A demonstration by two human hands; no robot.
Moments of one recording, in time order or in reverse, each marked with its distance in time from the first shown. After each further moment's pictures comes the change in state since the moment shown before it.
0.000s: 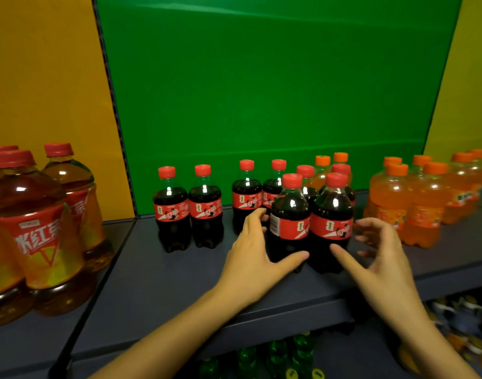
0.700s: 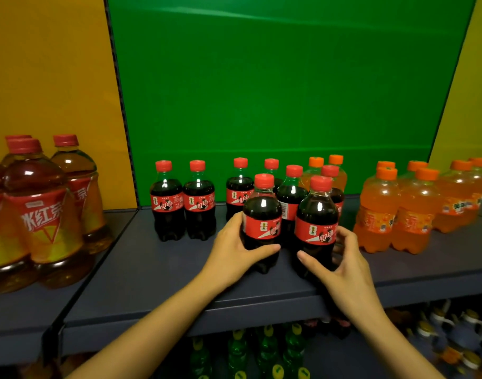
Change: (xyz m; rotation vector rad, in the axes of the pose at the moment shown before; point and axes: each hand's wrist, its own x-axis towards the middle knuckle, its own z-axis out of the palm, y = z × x) left_hand 0.005 -0.008 0.008 -0.212 0.054 -0.103; right_hand -0.001 0.016 0.006 0.164 -0.197 0.091
